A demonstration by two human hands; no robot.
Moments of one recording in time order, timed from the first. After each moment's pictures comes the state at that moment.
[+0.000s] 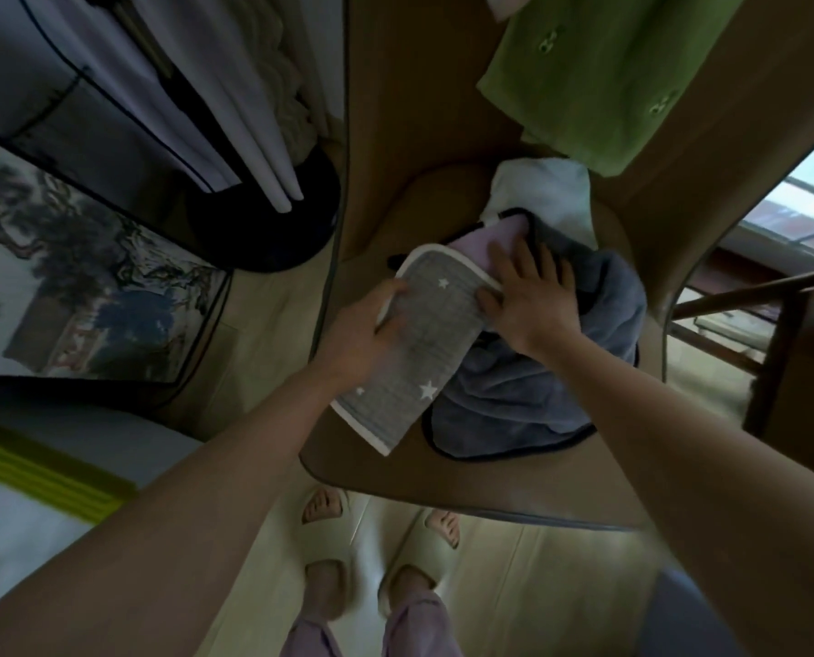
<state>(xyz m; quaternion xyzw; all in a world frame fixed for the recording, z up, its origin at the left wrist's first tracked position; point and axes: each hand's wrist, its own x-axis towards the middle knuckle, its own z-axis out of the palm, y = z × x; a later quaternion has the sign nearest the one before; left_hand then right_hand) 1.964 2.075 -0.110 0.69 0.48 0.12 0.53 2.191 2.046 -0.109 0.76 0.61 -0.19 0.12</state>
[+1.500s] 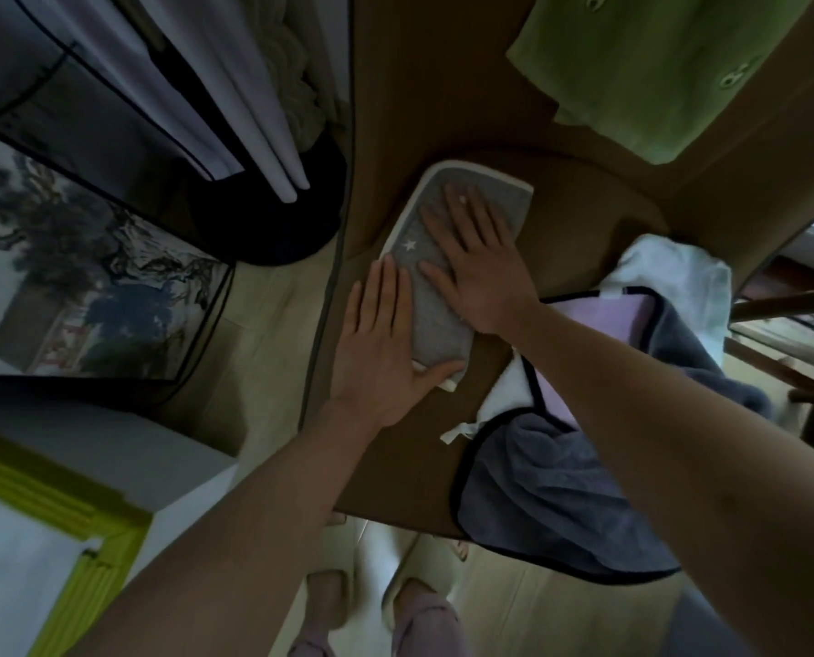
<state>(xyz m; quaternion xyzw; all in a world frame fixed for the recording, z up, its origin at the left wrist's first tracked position) 1.983 2.055 -0.154 0.86 0.49 0.00 0.15 2.164 2.104 -0.167 0.64 0.76 -0.13 0.00</state>
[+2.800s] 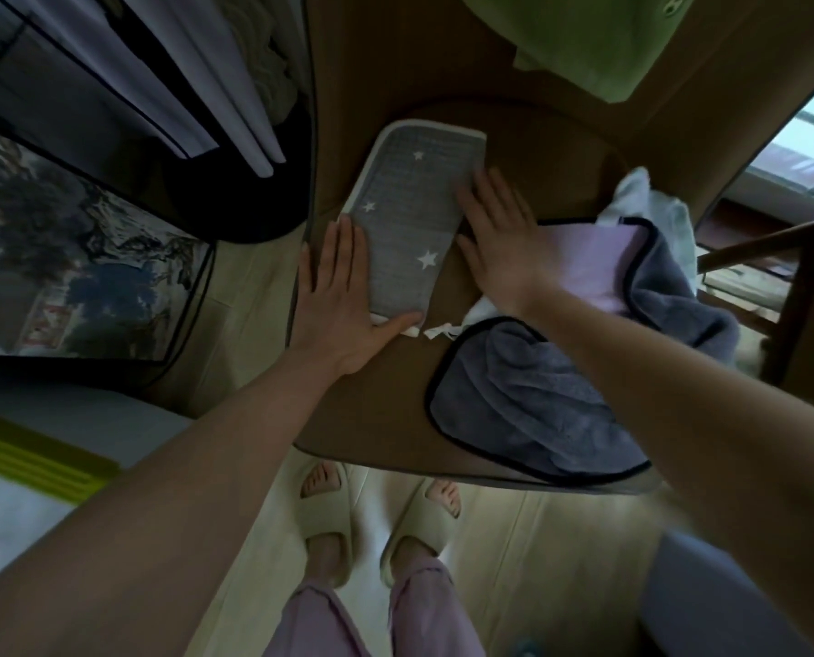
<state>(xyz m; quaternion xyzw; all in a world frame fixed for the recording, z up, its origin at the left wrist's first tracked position) 1.965 2.055 -0.147 0.84 0.51 -0.07 0.18 2.193 2.043 -0.144 0.70 0.70 -0.14 -0.04</state>
